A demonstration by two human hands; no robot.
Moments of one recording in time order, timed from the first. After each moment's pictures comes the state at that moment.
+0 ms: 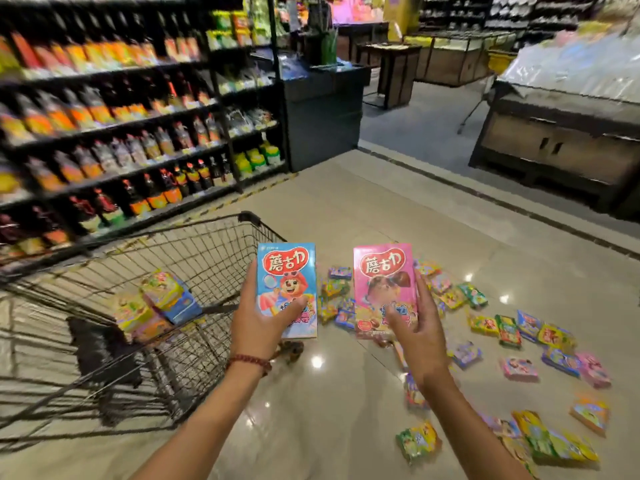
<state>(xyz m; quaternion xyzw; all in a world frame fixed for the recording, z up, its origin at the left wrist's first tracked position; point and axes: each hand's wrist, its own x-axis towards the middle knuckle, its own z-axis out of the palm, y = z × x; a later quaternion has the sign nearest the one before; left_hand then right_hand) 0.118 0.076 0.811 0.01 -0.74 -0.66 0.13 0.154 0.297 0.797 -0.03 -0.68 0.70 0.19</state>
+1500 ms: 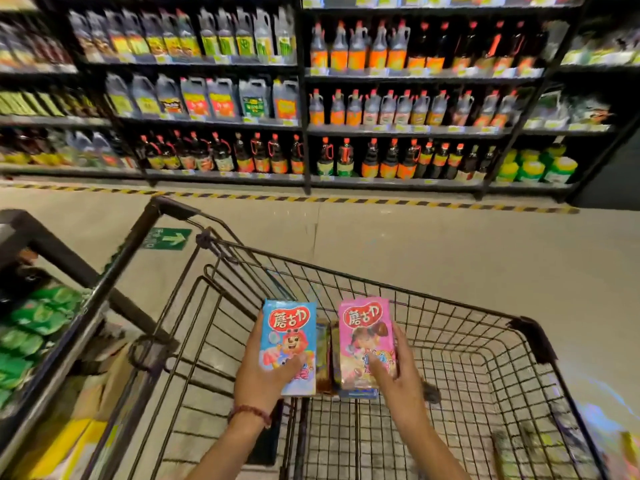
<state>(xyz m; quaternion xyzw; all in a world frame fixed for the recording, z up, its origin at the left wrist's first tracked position) -0.098 -0.339 0.670 0.43 -0.64 -0.60 0.22 -0.231 -0.173 0.670 0.13 -0.67 0.67 -0.29</state>
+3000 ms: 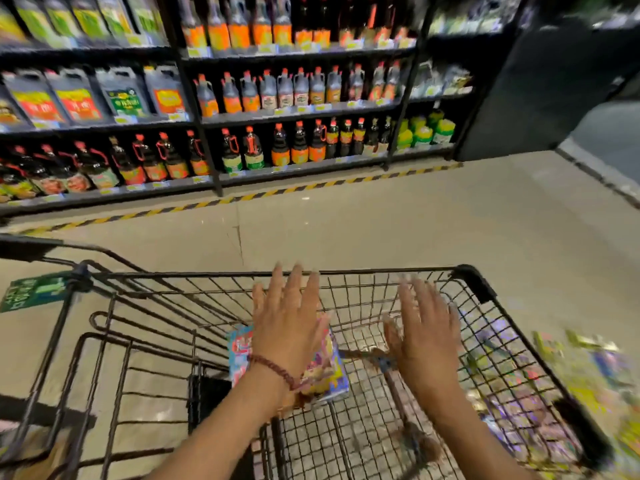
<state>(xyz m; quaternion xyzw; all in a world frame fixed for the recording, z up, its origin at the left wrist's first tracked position) -0.222 -0.347 0.681 0.10 -0.98 -0.04 0.14 -0.286 -0.157 0.660 0.18 -0.96 0.11 0.19</state>
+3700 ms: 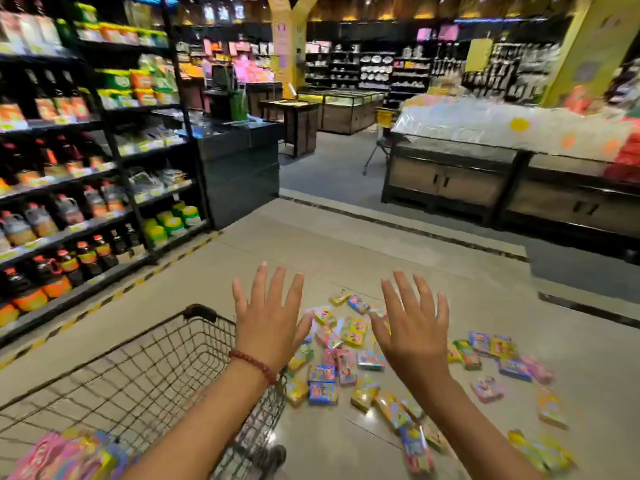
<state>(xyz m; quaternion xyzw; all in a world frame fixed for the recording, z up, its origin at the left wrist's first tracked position) -0.134 0.028 0.864 -0.28 -0.93 -0.05 0.22 -0.047 0.229 0.837 -0.14 -0.92 -0.06 0.37</state>
